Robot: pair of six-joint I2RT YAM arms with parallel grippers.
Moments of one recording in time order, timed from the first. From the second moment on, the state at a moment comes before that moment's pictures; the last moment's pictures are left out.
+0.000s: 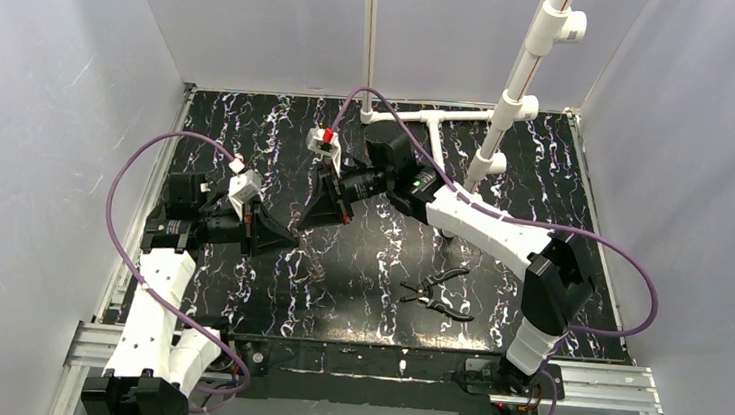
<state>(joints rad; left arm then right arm) 0.07 0.87 0.80 -0.81 1.38 0.48 0.90 1.73 1.47 0.00 -1.06 0.21</state>
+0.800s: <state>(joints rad) 0.18 0.85 0.91 -0.83 1.41 0.28 0.86 1.73 1.44 0.05 -1.06 0.15</state>
